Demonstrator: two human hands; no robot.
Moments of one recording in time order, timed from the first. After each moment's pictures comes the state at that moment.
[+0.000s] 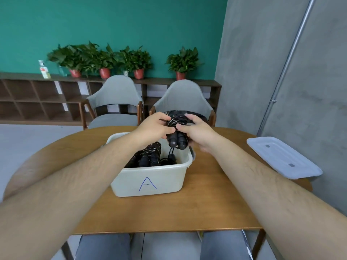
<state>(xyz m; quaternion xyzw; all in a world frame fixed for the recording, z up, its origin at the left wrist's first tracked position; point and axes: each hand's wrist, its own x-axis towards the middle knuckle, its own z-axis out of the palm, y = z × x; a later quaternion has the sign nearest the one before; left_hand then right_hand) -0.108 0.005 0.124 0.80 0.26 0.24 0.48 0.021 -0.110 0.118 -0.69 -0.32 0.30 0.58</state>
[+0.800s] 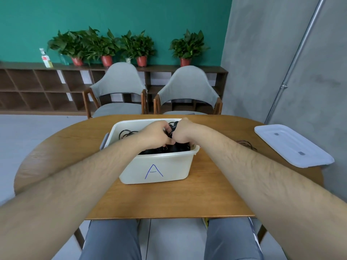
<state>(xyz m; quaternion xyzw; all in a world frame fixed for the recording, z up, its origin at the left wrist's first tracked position) -0.122 0.012 0.084 0.88 0.31 0.09 0.33 -0.038 -0.089 0.130 -0.87 -0.46 0.18 0.06</state>
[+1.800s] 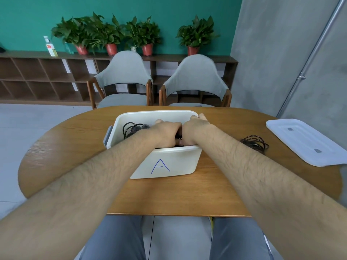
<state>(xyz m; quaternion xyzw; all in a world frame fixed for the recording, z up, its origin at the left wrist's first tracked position) -0.103 0.023 0.061 0.97 0.23 -0.02 0.07 -0.007 -0.054 0.080 -0.81 -0.54 0.04 -0.23</state>
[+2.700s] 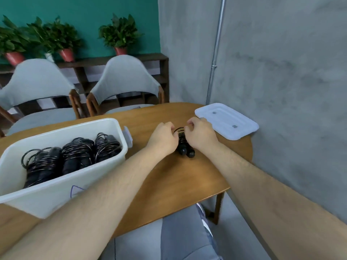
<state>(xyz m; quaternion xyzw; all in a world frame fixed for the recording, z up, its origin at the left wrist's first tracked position) 0.051 -0.125 0.032 0.93 0.22 0.14 0.27 0.139 -0.236 0.023 -0.91 -0.26 -0.03 0.33</state>
